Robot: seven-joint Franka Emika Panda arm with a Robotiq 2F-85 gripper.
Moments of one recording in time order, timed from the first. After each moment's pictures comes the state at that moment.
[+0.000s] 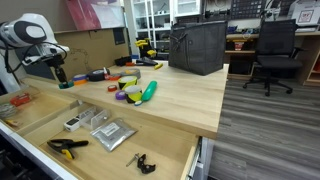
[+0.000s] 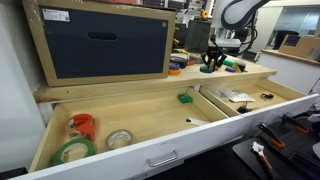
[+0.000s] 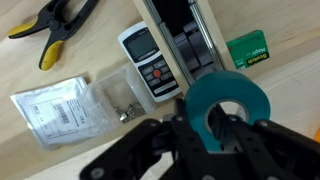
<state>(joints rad) 0.21 0.20 0.04 -2.15 -0.14 2.34 0.87</state>
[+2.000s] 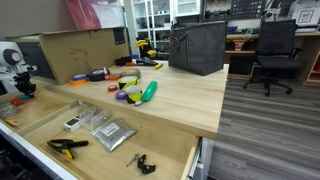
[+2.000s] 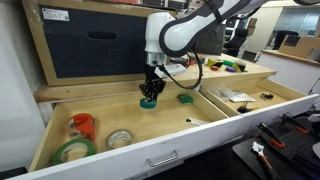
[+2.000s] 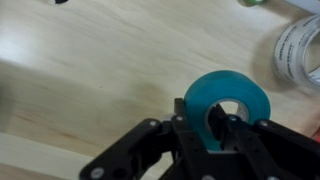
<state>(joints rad) 0.60 0.77 0.23 -1.56 -0.11 2.29 0.50</state>
